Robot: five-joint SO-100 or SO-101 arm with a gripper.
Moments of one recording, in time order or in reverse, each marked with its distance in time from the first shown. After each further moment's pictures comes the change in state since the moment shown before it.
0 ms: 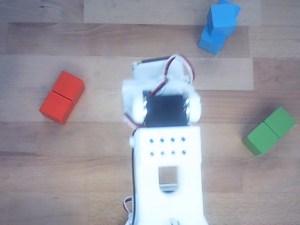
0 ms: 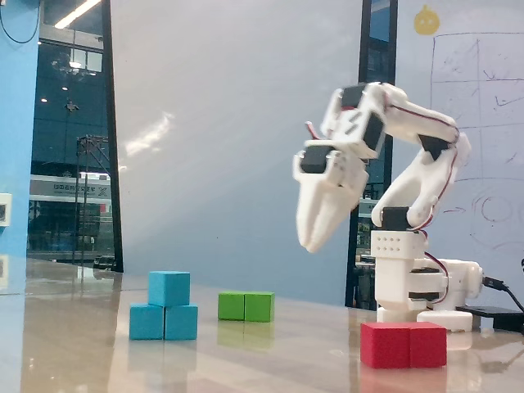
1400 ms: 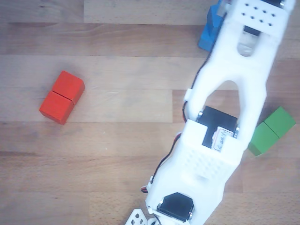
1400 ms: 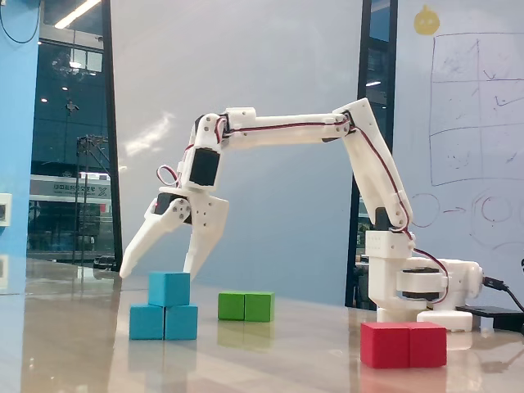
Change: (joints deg) arm 29.1 -72.6 -61.0 4.7 -14.9
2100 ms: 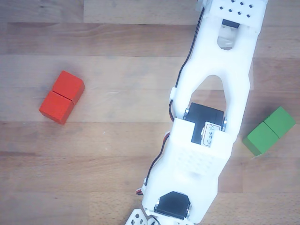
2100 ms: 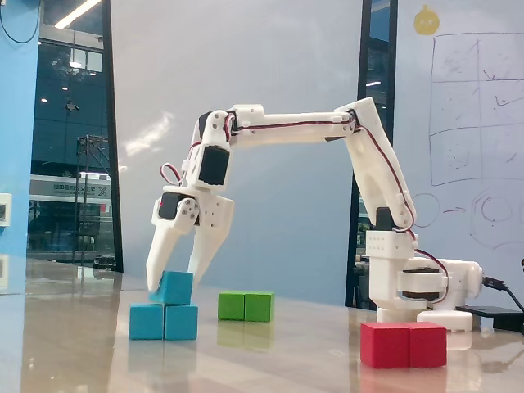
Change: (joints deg) arm -7.7 0.0 0.0 0.0 0.0
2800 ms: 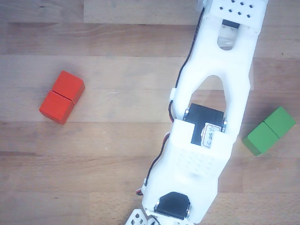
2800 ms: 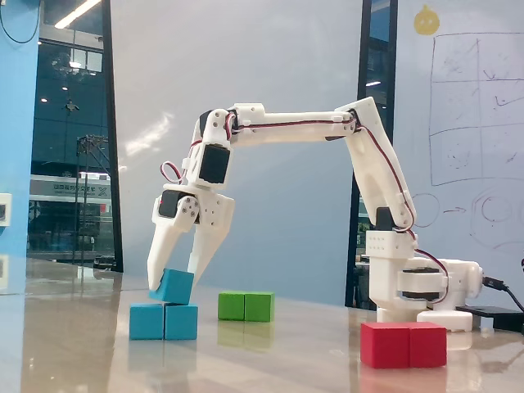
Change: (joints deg) arm 0.0 0.2 0.0 0.0 0.0
